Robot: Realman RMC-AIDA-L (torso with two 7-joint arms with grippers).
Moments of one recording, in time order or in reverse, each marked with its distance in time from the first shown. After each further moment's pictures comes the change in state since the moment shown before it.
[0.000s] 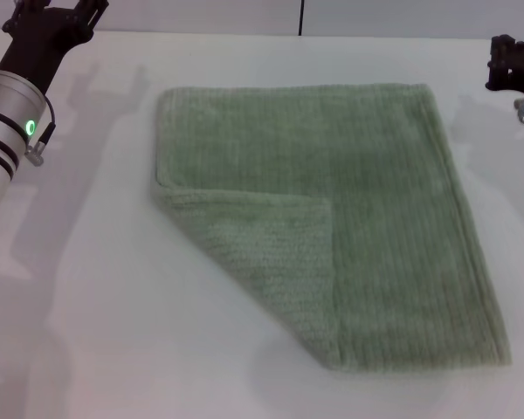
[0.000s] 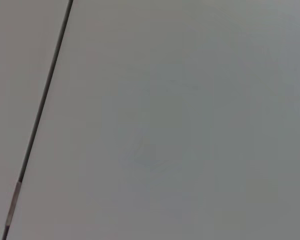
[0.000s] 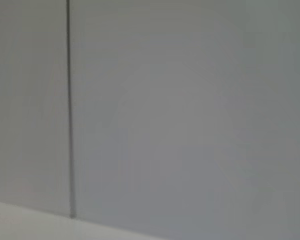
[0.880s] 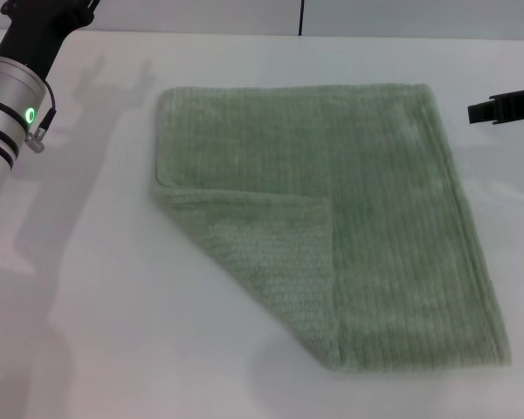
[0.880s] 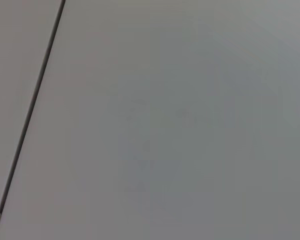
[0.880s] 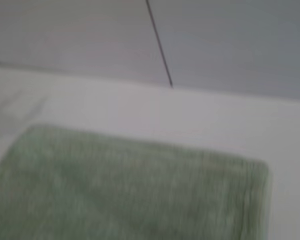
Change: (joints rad) left arm -0.012 0.001 0.000 0.008 0.000 0.044 0.001; right arm 0.311 -0.052 0.533 -0.050 -0.095 -1.147 0.121
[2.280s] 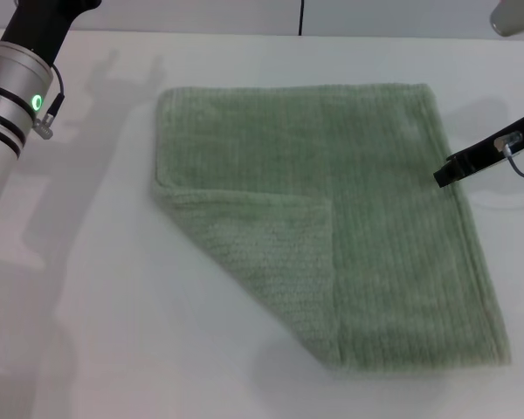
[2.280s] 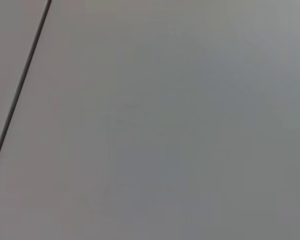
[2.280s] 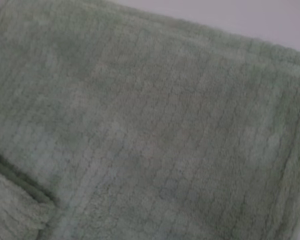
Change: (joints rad) left arm -0.023 -0.001 0.001 -0.005 0.000 0.041 -0.011; right arm 0.359 -0.098 0.014 0.706 -0.083 0.081 -0.205
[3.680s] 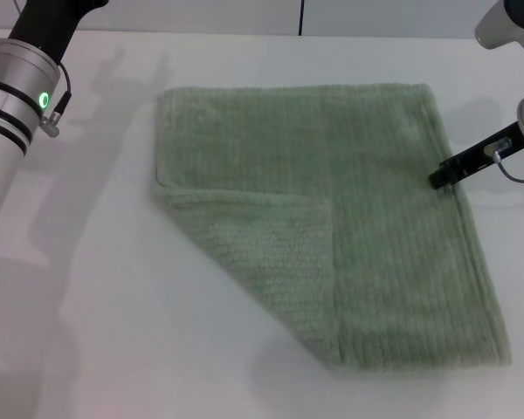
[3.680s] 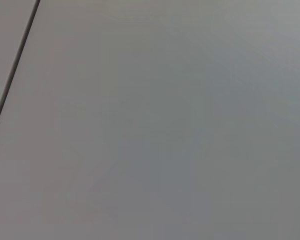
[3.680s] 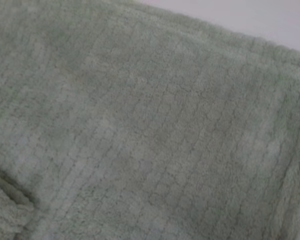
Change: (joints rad) left arm -0.012 -0.003 0.000 -0.006 0.001 -0.005 0.000; right arm 0.044 -0.001 -0.009 0.121 0.001 0.104 -0.062
